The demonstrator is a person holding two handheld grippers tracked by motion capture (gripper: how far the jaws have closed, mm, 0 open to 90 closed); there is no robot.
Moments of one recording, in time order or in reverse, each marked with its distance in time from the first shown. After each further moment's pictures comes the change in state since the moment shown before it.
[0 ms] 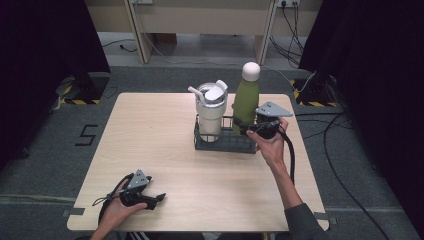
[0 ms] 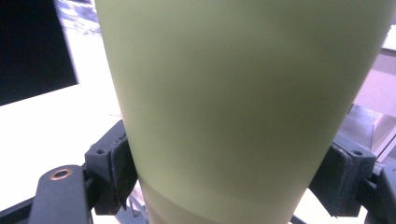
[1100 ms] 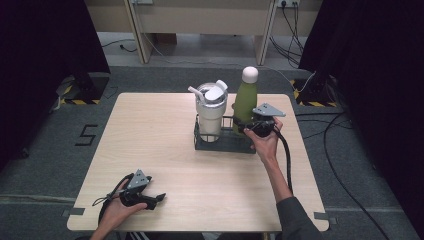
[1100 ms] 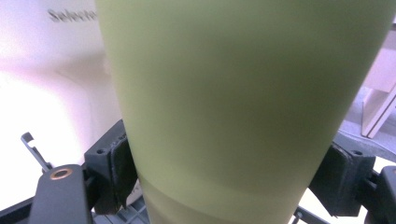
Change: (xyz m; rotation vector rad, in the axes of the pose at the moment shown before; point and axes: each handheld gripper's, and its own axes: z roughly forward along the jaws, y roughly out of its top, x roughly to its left) left arm 0.000 0.000 0.000 0.000 0.001 -0.001; right arm -0.020 -0.035 0.035 0.041 -0.057 0.062
